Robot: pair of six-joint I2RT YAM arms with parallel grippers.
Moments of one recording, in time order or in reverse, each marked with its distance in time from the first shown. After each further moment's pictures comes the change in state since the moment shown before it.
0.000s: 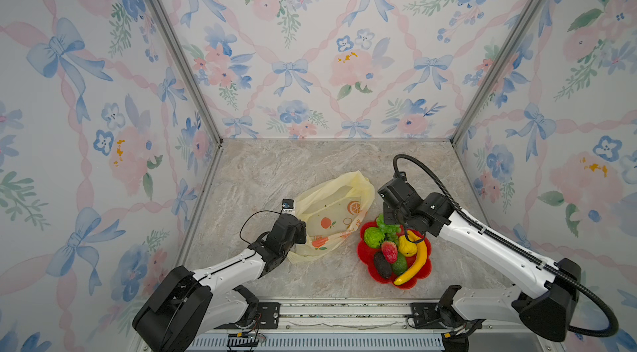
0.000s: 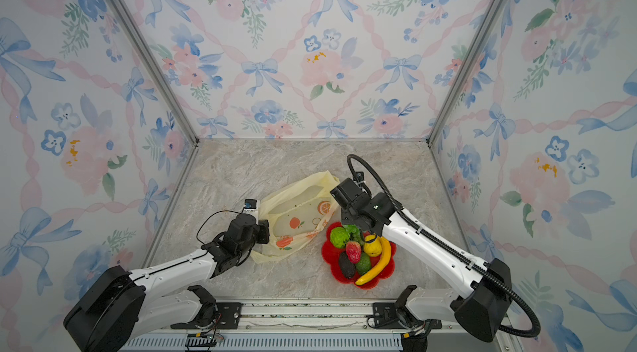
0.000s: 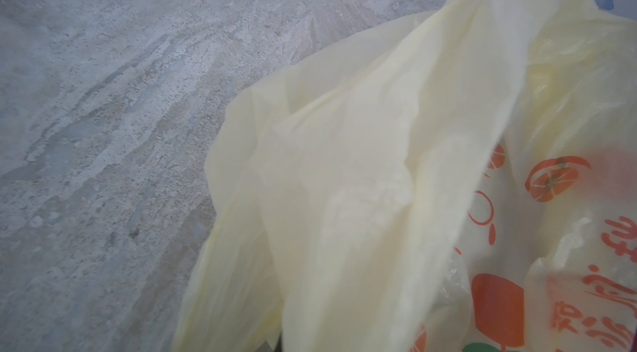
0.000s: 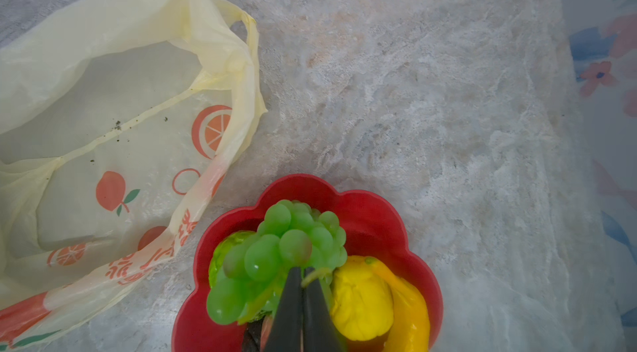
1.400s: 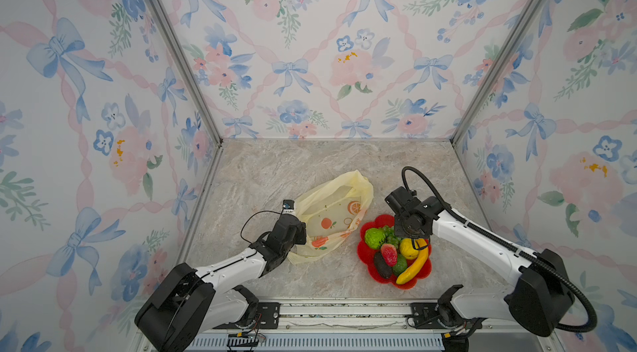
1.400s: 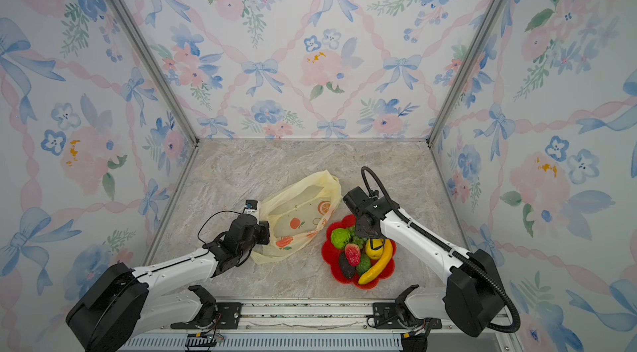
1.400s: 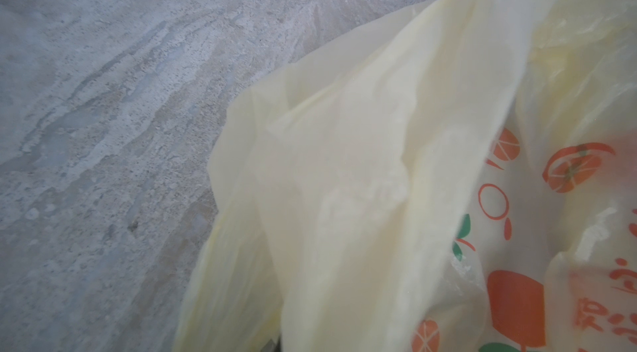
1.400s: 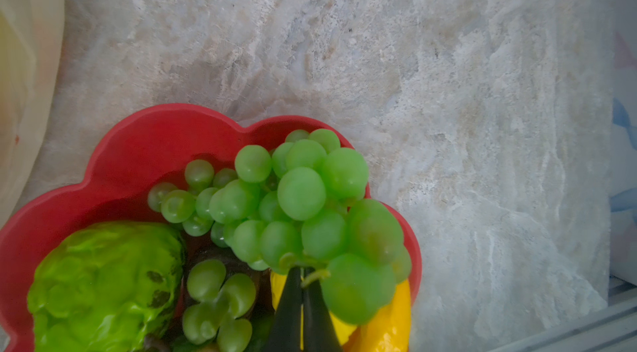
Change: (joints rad) left arm 0.000 0.023 0.000 -0.004 0.000 0.000; right arm -0.128 0.071 -0.170 -0.035 -0.080 0.058
